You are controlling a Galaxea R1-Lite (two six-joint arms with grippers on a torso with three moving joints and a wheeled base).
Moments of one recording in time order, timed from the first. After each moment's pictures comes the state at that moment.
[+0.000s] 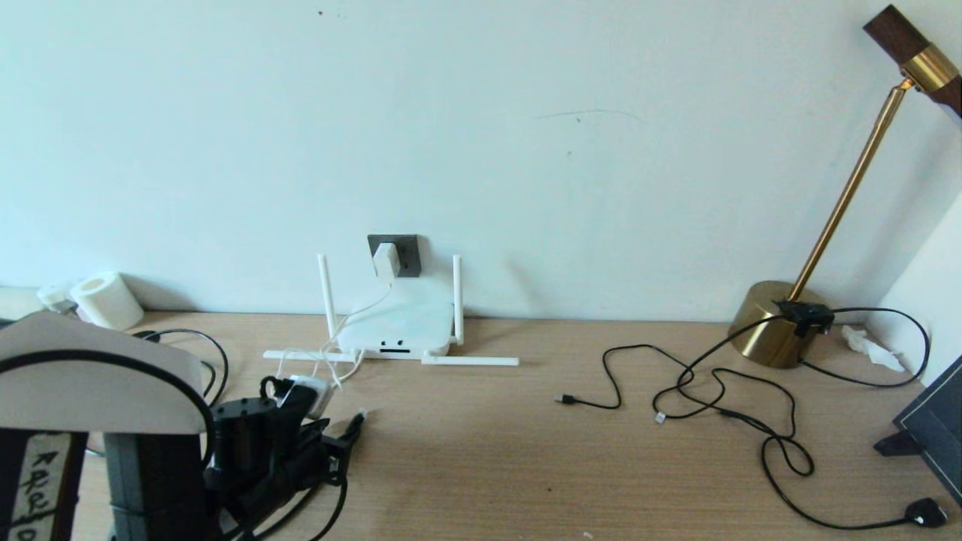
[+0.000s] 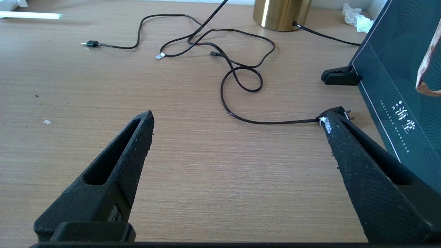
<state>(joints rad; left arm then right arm) -0.20 2.30 -0.24 -1.51 0.04 0.22 0.00 0.00 -0.08 0.19 -0.02 -0.01</state>
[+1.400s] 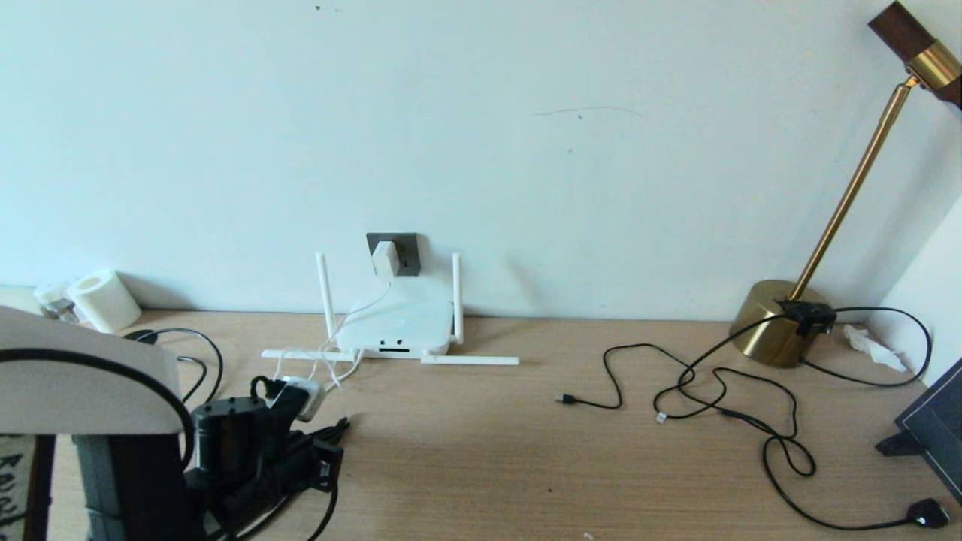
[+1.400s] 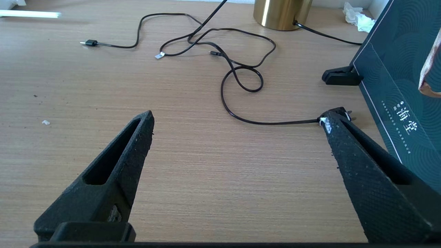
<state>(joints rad) -0.19 2.19 -0.23 -1.45 0.00 0.21 0.00 0.00 -0.08 0.19 -0.02 -0.01</state>
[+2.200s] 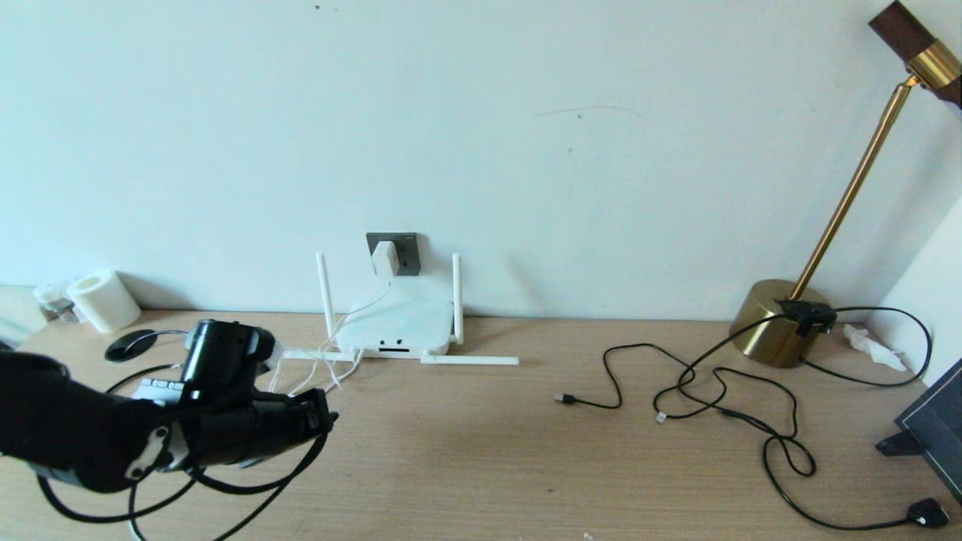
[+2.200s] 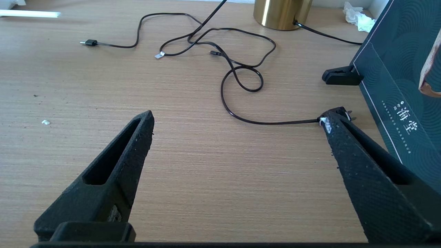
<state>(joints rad) -0.18 1.80 -0.65 -0.35 -0.01 -0.49 0.00 0.00 -0.08 0.19 -0.02 -0.01</state>
